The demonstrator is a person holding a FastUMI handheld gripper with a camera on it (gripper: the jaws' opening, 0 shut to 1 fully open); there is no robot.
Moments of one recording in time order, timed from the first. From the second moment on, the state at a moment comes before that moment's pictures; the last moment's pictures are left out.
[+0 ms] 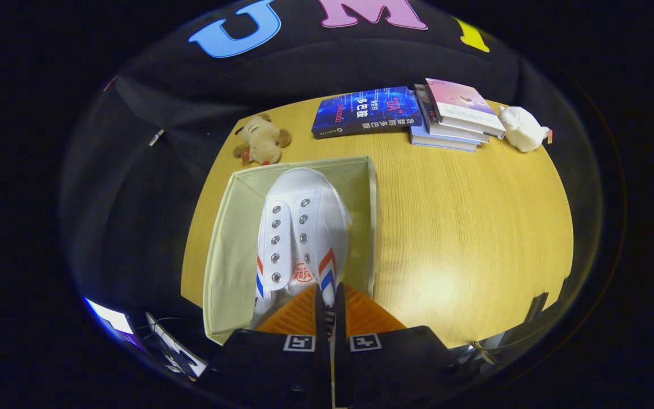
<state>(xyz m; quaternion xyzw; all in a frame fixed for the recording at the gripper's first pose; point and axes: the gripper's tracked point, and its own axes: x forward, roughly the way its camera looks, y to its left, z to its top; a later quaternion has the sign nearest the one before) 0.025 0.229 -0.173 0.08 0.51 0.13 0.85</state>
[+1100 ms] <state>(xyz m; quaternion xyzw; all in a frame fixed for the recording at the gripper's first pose) 0.044 0.158 -0.083 0.05 0.34 0.10 0.93</state>
